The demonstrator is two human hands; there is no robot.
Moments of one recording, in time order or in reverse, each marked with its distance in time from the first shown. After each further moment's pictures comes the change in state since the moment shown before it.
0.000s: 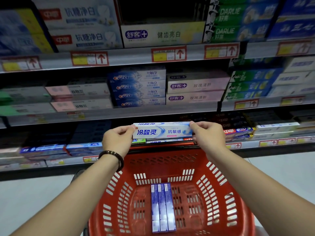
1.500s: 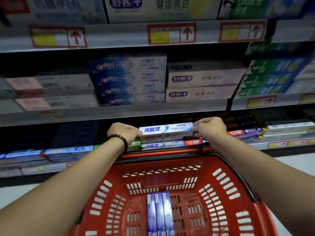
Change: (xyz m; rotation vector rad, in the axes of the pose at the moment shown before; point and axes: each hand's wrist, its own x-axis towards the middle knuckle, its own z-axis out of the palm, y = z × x) left_hand 0.104 -0.029 0.064 0.395 -0.123 -0.108; right_hand 0.111 0.038 0.033 -0.281 -0.016 0.178
